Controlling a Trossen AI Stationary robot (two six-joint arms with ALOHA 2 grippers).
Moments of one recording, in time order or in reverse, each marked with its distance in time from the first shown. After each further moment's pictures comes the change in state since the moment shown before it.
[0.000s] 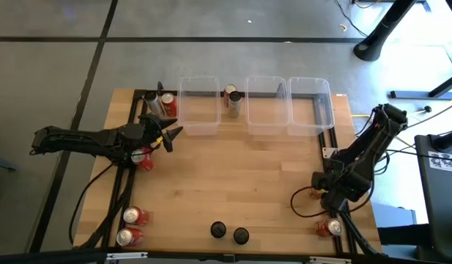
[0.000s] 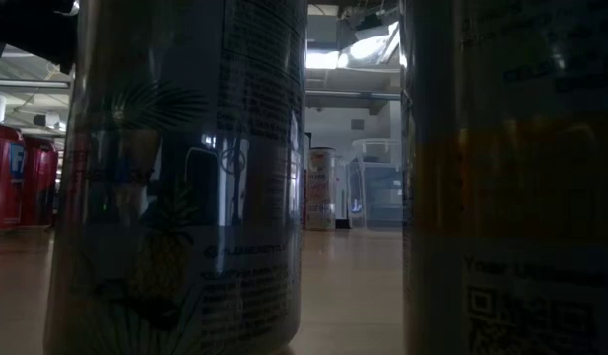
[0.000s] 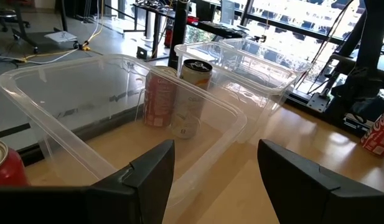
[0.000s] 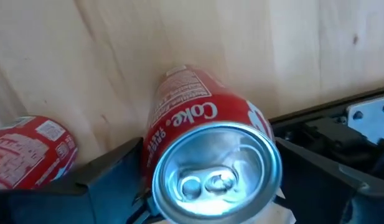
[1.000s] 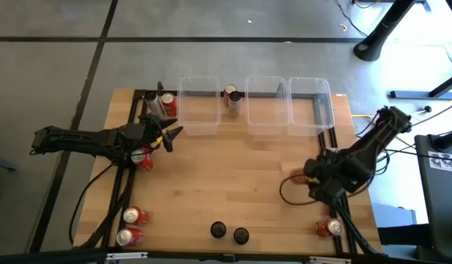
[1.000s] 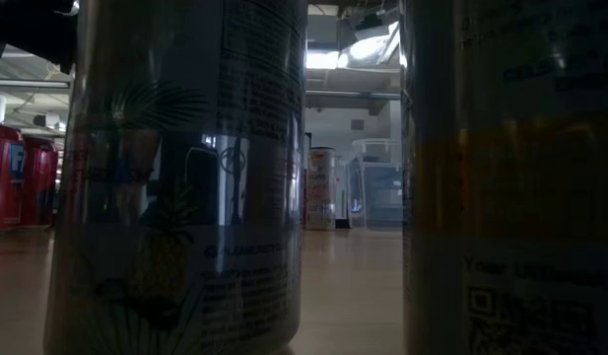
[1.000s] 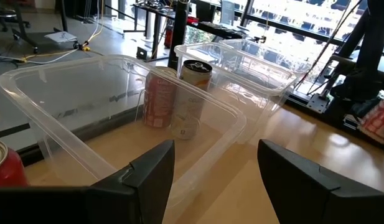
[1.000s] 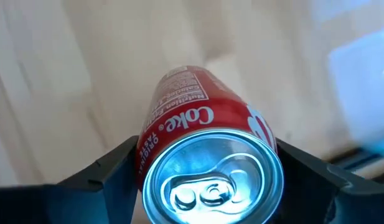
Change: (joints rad) left arm 0.000 0.000 0.000 0.003 0.000 -0.002; right arm -0.221 0.004 0.257 -0.100 0.355 -0.139
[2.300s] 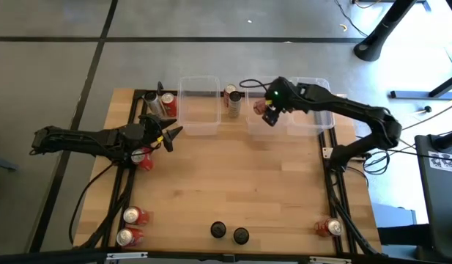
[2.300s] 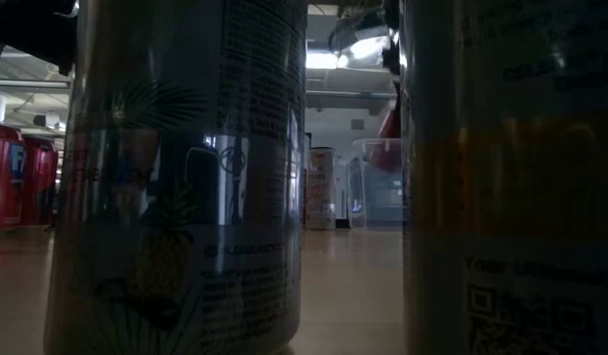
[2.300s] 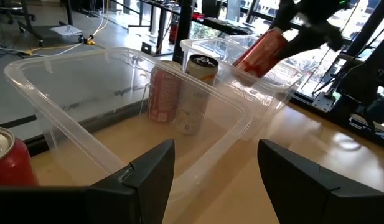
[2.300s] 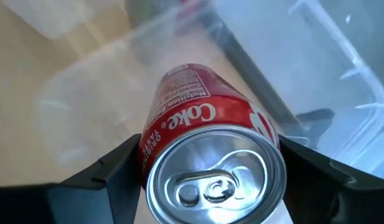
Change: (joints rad) left arm 0.000 0.000 0.000 -0.026 -0.014 -0.033; right arm -1.229 0.288 0.193 0.569 -0.151 -1.035
